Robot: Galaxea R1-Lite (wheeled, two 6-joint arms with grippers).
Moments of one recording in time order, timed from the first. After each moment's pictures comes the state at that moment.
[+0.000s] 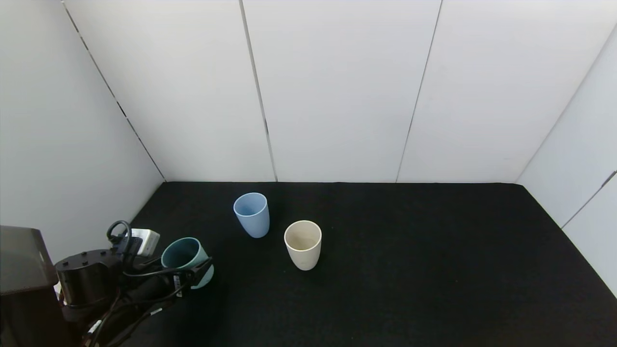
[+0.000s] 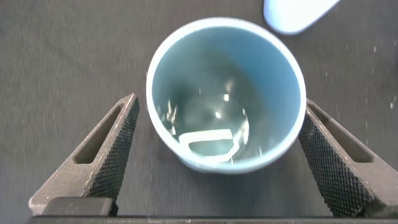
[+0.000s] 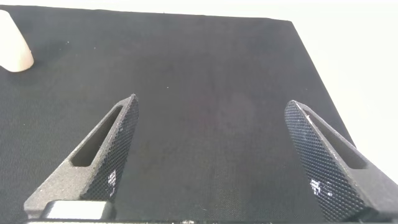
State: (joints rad) left arm 0.05 2.08 -0.18 -1.56 -0.17 0.02; right arm 0.01 0.00 0.00 0.00 0.01 0.00
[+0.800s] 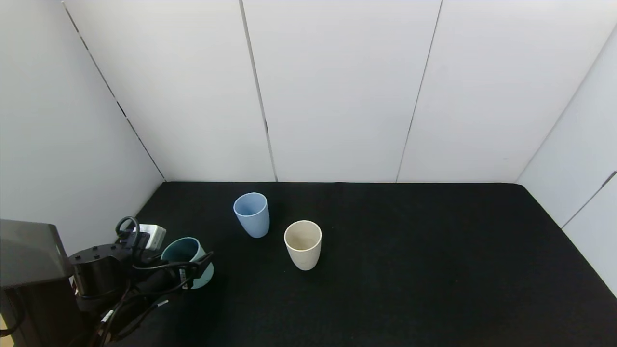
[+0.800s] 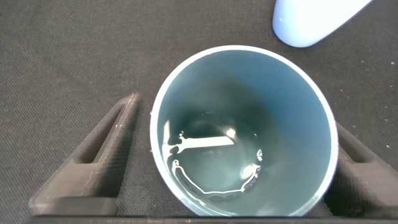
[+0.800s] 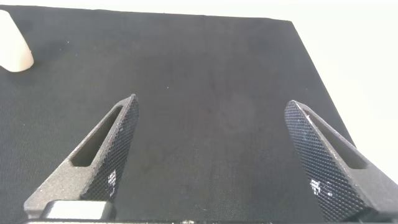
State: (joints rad) left arm 0.05 2.14 -0.25 -1.56 -0.16 0.02; right arm 0.01 0.00 0.00 0.00 0.01 0.00
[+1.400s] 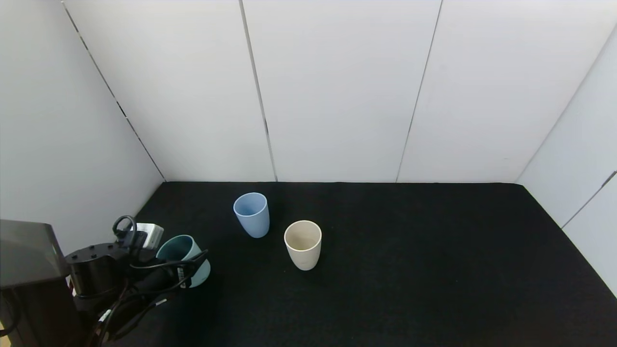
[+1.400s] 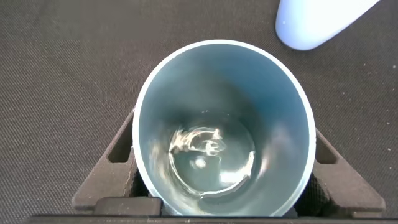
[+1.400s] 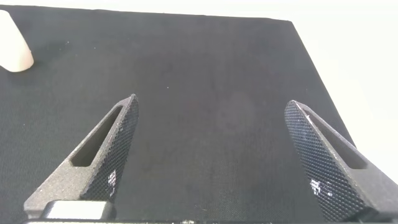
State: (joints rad) left arm 0.06 2.12 -0.25 -1.56 -0.16 0.02; right arm 0.01 0.00 0.00 0.00 0.01 0.00
